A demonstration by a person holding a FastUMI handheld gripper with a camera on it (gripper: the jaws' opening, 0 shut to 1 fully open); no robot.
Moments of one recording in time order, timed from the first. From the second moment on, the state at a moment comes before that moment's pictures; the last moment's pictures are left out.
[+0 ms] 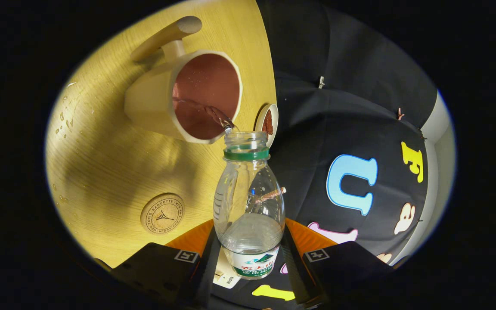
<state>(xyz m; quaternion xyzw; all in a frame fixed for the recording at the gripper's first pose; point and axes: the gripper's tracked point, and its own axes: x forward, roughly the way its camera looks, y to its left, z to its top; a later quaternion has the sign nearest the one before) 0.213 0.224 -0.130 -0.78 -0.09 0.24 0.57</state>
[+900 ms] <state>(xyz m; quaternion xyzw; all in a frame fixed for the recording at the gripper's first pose) 0.211 0.237 -0.119 -0.82 -0.14 0.24 0.50</state>
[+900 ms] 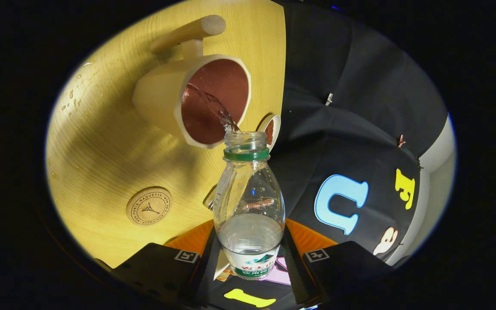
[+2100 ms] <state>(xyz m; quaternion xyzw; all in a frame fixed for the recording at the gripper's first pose) 0.208 0.251 -0.108 -0.87 -0.18 0.24 0.38</state>
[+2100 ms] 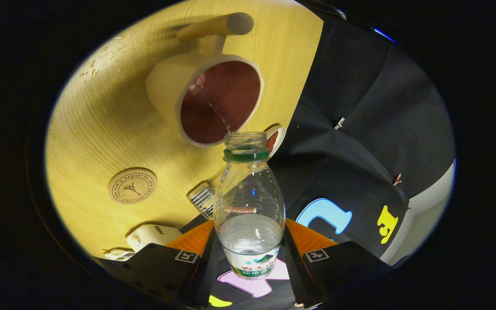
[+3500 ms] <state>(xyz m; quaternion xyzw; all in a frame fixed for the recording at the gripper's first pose) 0.198 0.221 -0.117 -0.82 -0.08 0.23 0.52</state>
